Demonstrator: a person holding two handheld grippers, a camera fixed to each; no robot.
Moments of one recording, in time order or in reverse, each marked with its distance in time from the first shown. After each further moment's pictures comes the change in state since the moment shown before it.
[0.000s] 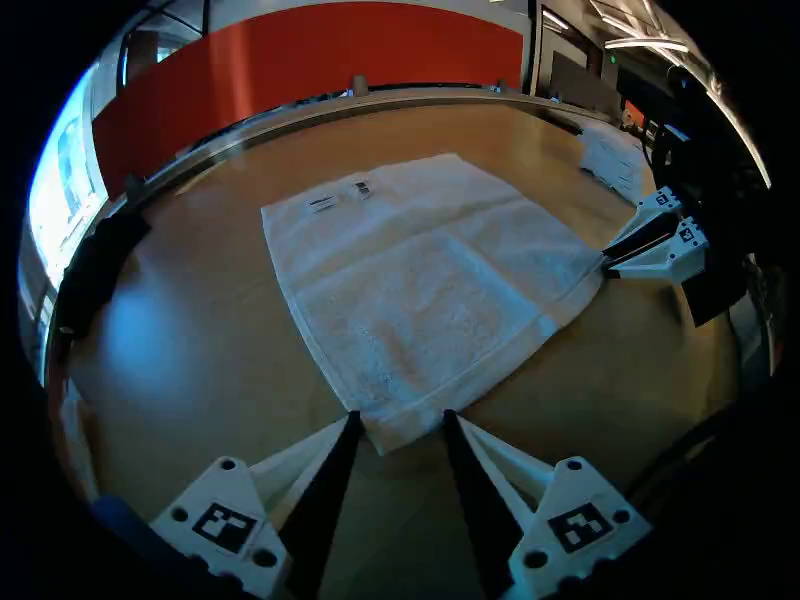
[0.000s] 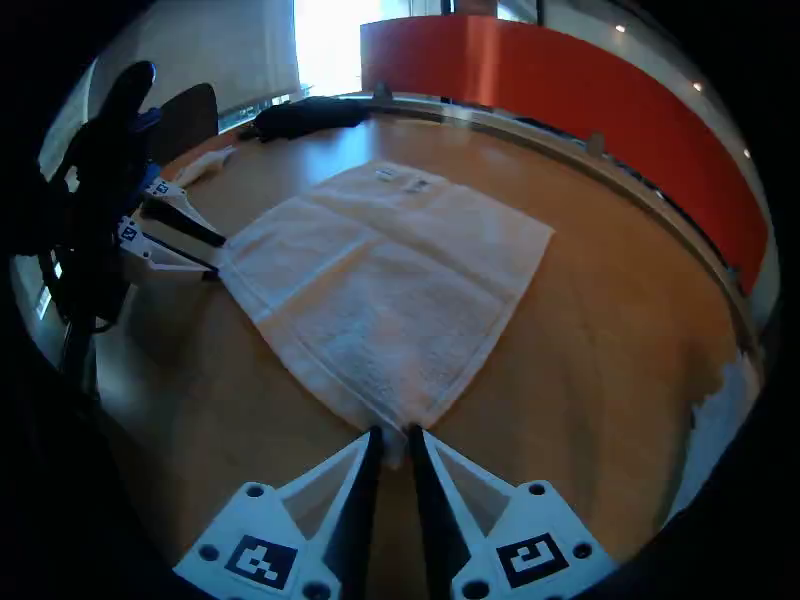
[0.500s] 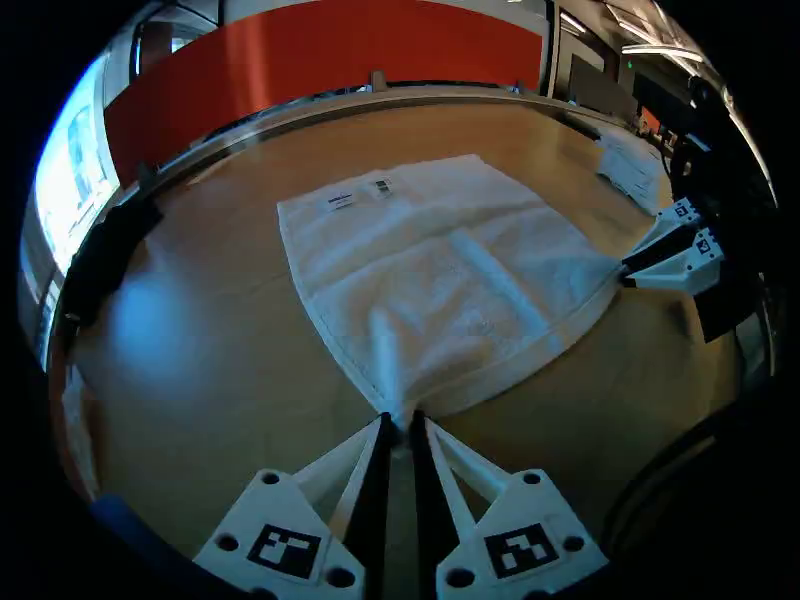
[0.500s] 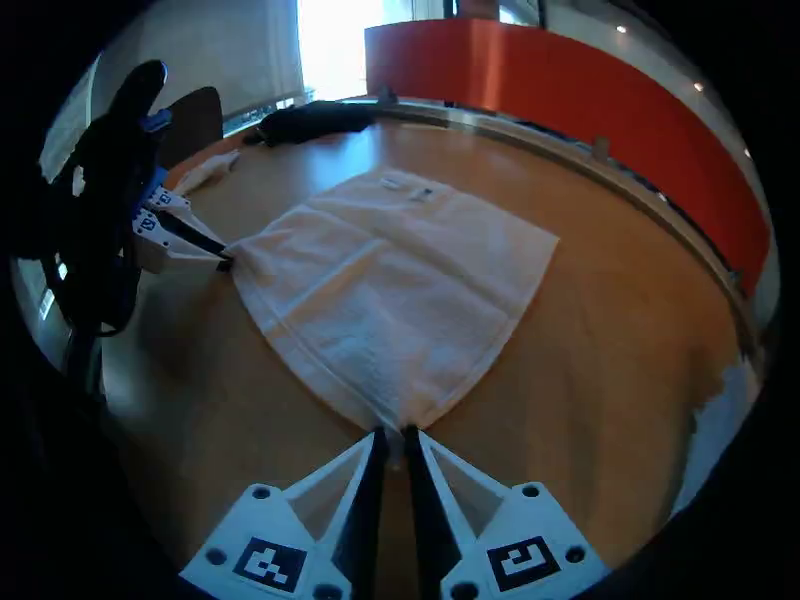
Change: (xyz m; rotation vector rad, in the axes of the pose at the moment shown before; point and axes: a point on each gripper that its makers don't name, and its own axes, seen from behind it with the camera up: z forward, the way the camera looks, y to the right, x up) left arm 0.002 -0.005 0.002 0.041 -0.014 -0.044; right arm 0.008 -0.008 -0.002 0.013 0.019 0.005
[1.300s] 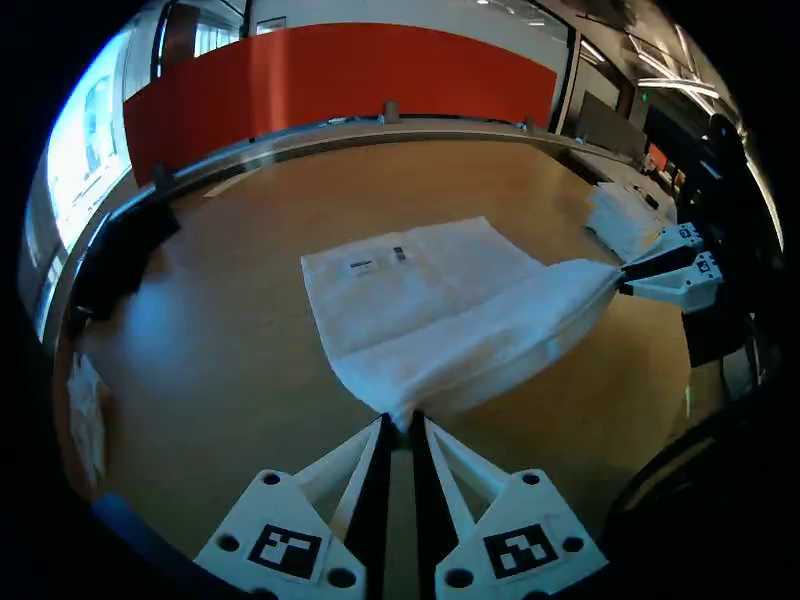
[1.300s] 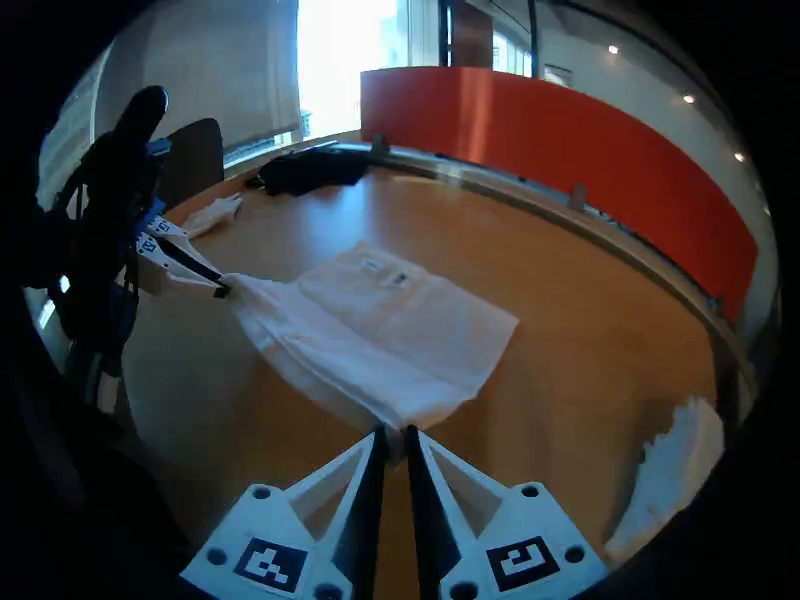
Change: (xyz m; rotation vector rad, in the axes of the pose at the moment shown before) left arm 0.050 0.015 -0.065 -0.025 0.041 -0.099; right arm 0.064 0.002 -0.070 -0.031 0.103 -0.016
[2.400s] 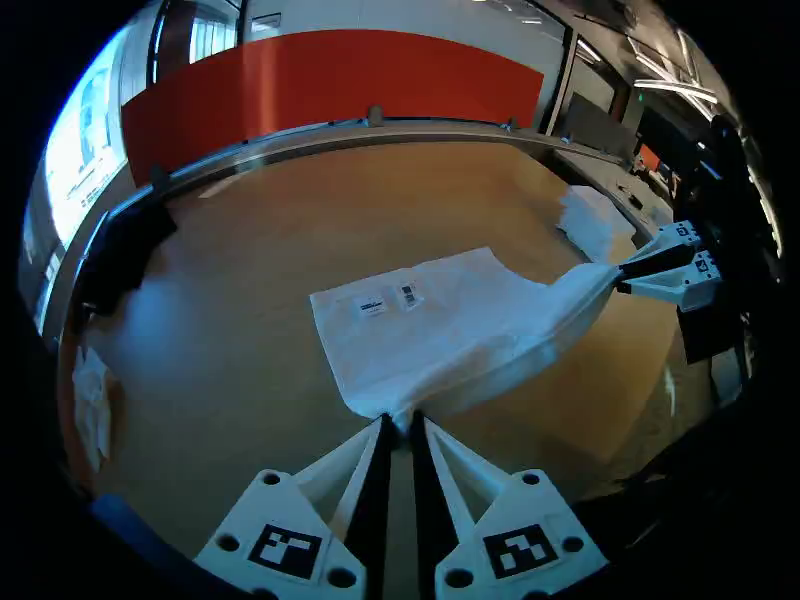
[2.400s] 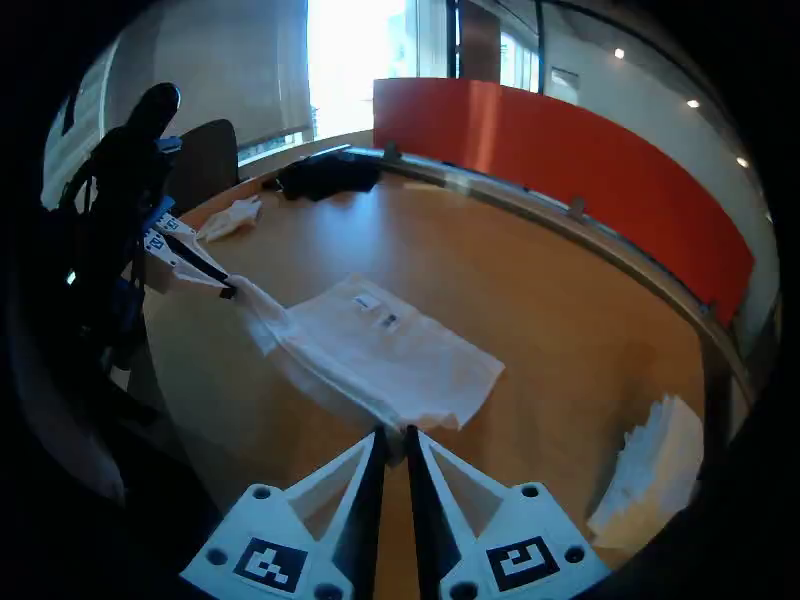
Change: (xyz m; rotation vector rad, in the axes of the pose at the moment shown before) left arm 0.003 0.036 -0.050 -0.036 -0.030 -0.012; right arm 0.005 -0.018 -0.061 0.021 -0.020 -0.011
